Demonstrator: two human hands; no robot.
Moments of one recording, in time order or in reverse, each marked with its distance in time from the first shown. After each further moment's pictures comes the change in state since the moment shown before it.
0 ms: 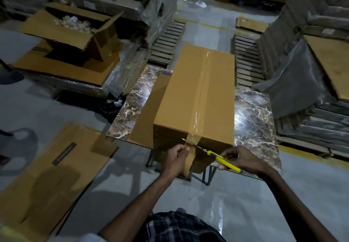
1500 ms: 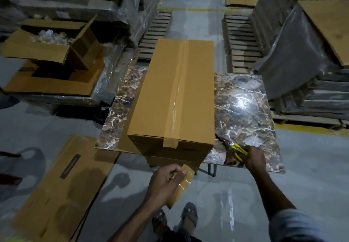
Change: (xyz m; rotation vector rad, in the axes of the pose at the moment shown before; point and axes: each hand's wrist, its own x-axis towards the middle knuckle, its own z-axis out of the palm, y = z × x) left_hand -0.031 0.003 0.035 0.319 -0.053 0.017; right_hand 0.043 0.220 -0.044 -0.448 0.717 0.397
